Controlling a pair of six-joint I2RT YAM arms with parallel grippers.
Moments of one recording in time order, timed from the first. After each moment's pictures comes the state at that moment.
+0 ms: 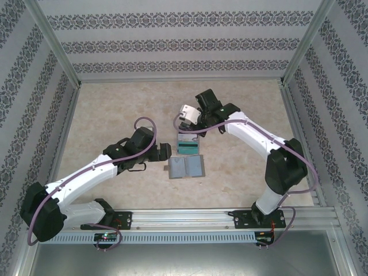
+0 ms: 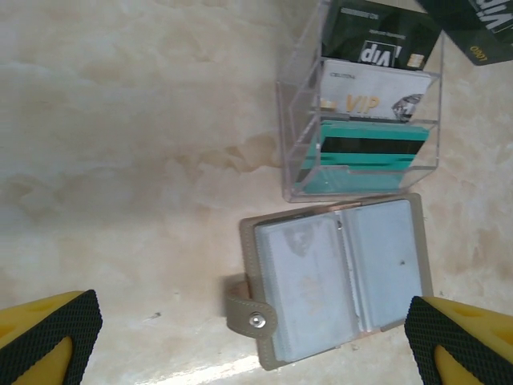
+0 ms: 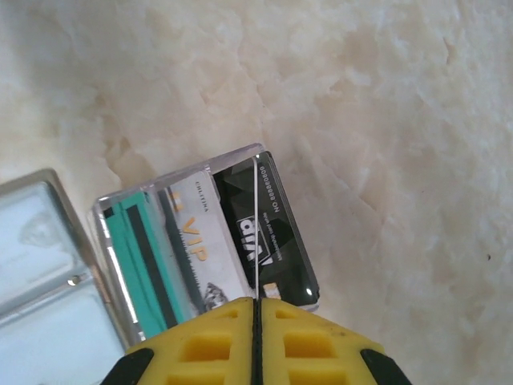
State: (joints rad) left arm -0.66 1.16 0.82 -0.55 -0.08 -0.69; right arm 0.56 1.71 1.40 -0.68 -0.16 -0.64
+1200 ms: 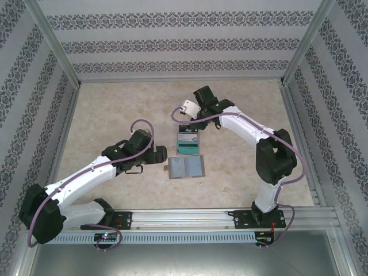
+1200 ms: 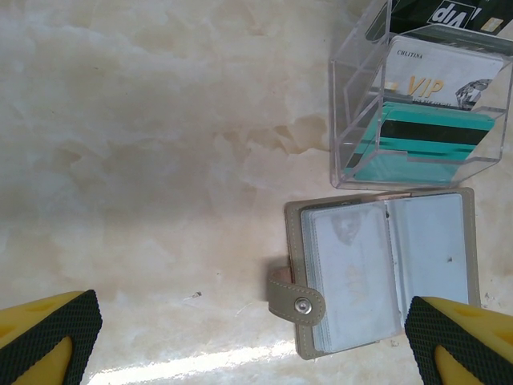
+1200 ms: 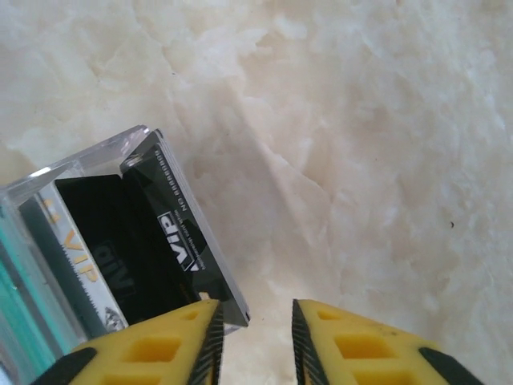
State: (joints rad) left arm -0.64 1.16 0.79 -0.59 -0.09 -0.71; right arm 0.53 1.82 1.46 -0.64 -0.06 -0.58
